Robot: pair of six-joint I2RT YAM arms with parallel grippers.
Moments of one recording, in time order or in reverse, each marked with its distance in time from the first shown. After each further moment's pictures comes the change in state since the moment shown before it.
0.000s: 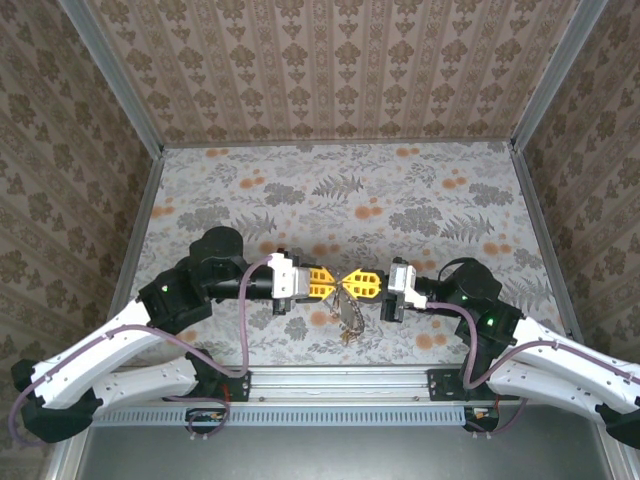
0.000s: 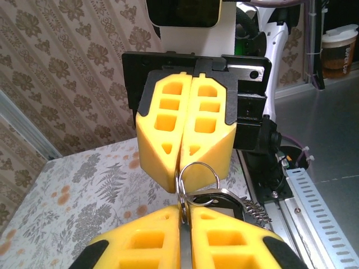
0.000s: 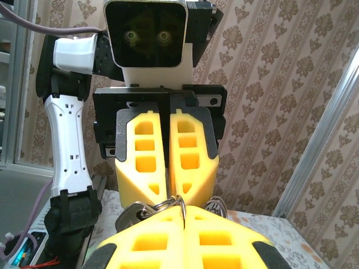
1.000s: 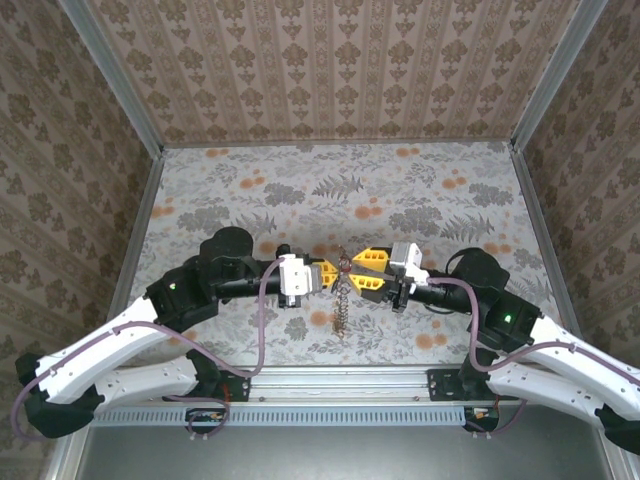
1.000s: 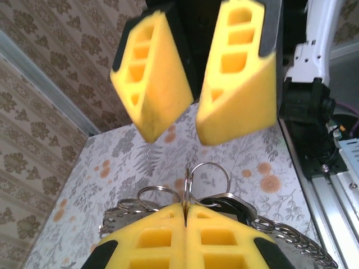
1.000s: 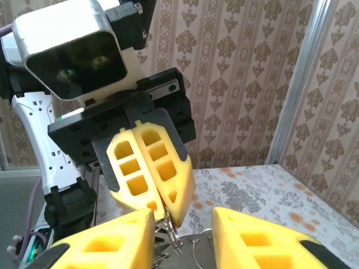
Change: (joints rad) left arm -0.019 0.032 0.002 -0.017 -0.192 0.112; right arm -0.038 -0.014 0.150 -0.315 0.106 0.154
